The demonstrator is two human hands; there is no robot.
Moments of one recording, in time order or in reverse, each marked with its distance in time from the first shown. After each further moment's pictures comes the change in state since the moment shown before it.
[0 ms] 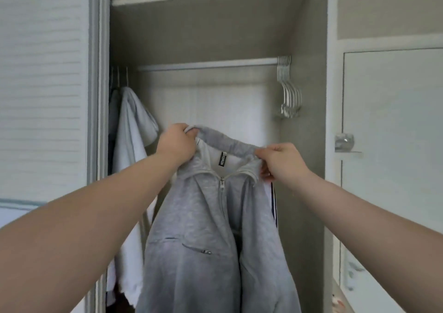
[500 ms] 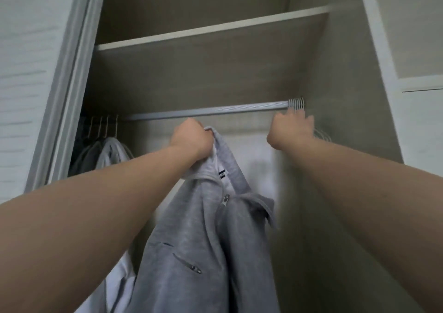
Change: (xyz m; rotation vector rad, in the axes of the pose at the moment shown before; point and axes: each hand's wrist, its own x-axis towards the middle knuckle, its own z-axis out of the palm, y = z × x) left_hand 0.180 0.055 0.040 0.184 0.148 0.131; right_hand 0.261 -0.076 -0.002 -1.290 0.438 -0.232
